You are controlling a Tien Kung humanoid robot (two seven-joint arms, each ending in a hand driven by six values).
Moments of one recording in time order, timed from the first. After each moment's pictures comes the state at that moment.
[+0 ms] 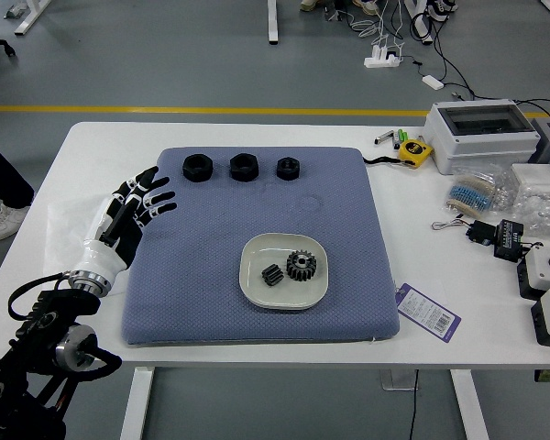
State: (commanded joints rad) left arm -0.23 0.06 -1.37 -1.22 0.91 0.00 -0.12; right arm 0.15 -0.26 0.40 0.27 0.01 -0.24 -0.03
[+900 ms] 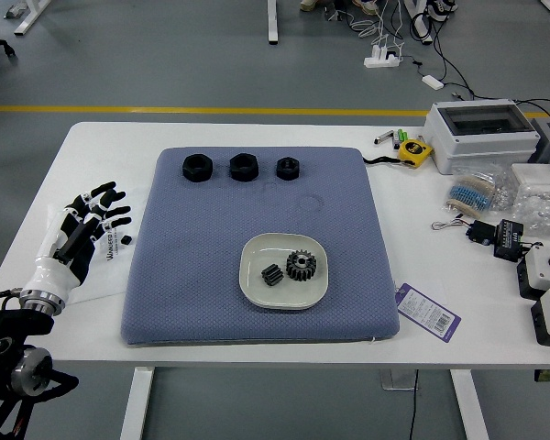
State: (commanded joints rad) left arm -0.10 0.08 -1.52 -1.30 1.04 -0.04 -0.11; right arm 0.14 -0.25 0.41 0.27 0.00 -0.24 -0.04
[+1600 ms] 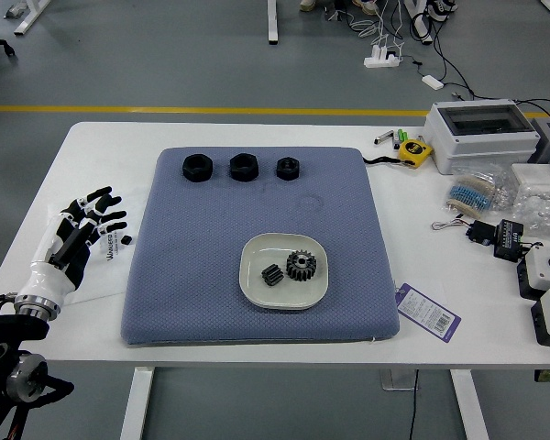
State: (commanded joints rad) left arm -0.09 0.08 -1.53 -1.31 1.07 -0.05 -0.12; right arm 0.13 -0.25 0.42 0.27 -0.01 -0.24 -0.05
